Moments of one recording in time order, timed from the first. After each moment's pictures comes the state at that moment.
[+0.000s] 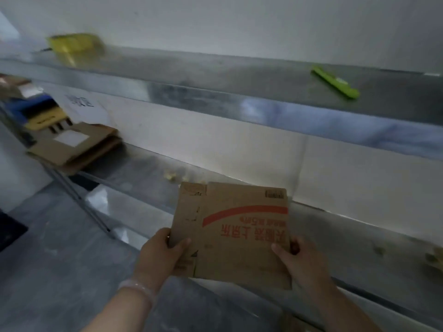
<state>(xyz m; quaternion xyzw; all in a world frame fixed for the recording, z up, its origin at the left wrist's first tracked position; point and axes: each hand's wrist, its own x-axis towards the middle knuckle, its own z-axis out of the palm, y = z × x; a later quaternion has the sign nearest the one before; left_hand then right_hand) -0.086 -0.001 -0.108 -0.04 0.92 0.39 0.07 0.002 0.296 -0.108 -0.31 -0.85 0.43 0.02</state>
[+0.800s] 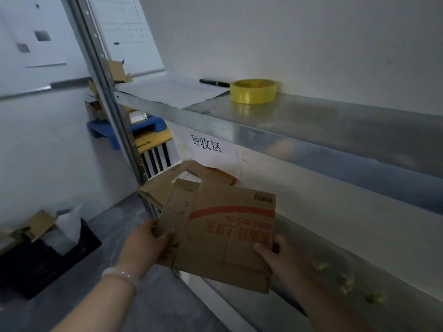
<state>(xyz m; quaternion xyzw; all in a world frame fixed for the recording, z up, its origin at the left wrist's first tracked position) -0.377 -0.395 -0.061 -0.13 0.93 0.33 -0.07 -0.353 -0.085 -0.079 -0.12 -0.84 0.53 -0.07</state>
